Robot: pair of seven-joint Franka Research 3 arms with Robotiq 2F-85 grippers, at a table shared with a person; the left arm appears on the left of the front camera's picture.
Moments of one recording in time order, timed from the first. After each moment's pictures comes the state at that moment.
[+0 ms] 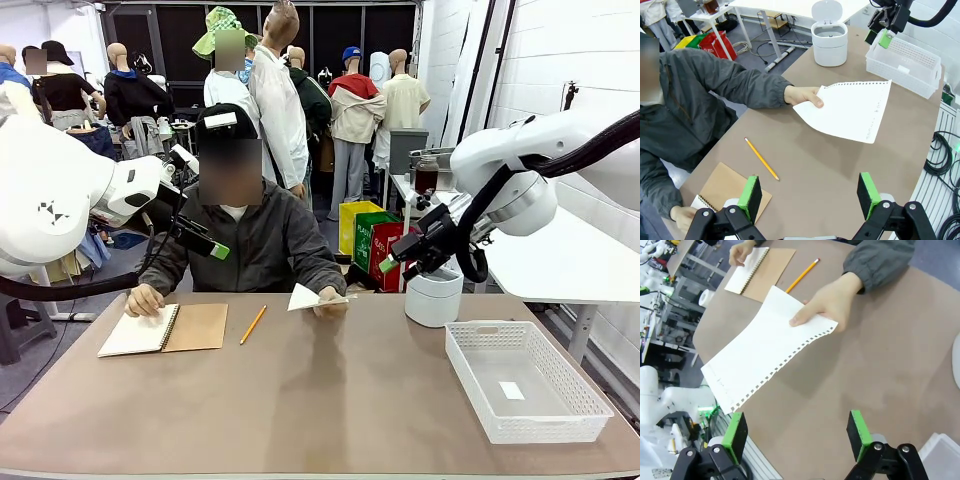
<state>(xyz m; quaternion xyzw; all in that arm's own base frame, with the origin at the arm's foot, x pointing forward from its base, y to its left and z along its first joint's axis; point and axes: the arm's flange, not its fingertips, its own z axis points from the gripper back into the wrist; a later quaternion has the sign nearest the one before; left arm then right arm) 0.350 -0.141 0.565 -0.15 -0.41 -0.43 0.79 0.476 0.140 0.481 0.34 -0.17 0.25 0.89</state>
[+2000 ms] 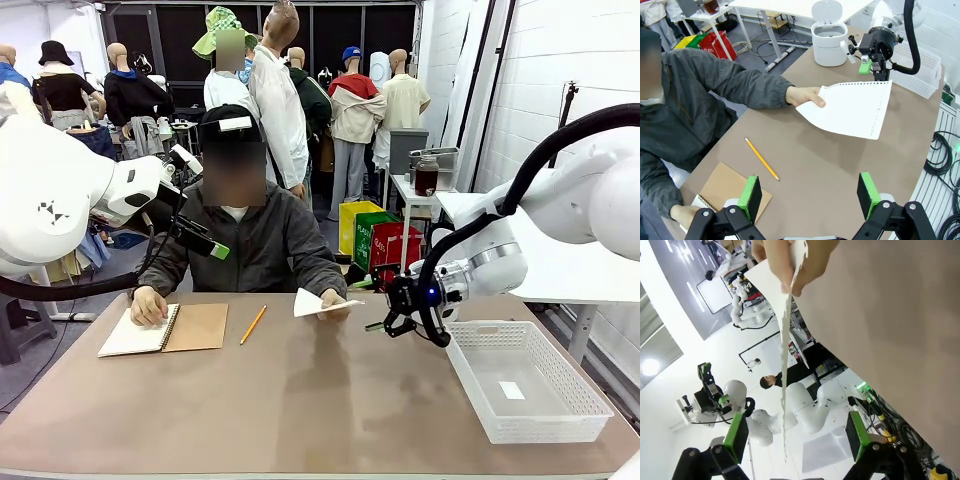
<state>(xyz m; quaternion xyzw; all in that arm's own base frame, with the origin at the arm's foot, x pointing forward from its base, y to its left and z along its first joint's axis) 0.350 -0.141 0.565 -0.15 -0.41 -0.43 0.79 0.501 0.167 0.334 0.60 0.21 -0.11 0.77</state>
